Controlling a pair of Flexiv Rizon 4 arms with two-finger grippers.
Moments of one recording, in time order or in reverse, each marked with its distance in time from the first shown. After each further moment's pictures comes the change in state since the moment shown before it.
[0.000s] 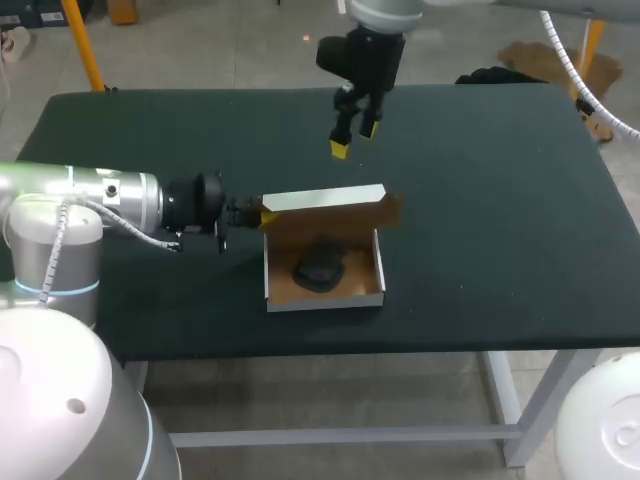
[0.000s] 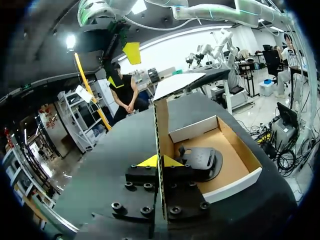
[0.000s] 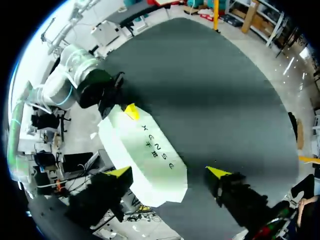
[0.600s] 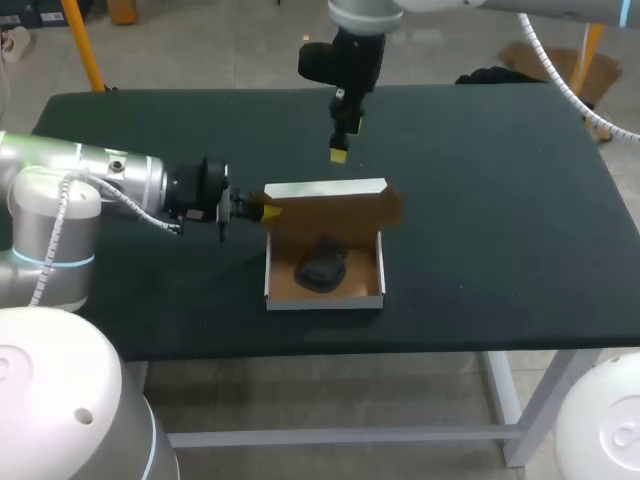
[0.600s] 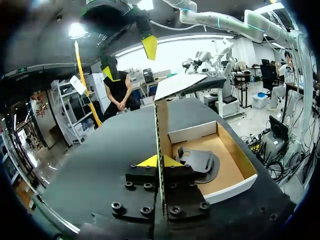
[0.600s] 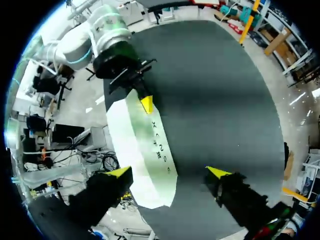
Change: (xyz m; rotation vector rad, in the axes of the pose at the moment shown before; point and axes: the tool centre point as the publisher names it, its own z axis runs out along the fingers) left arm -0.009 0.001 0.007 0.019 0.102 -0.114; right arm 0.005 0.013 0.001 0.056 -0.064 -0.264
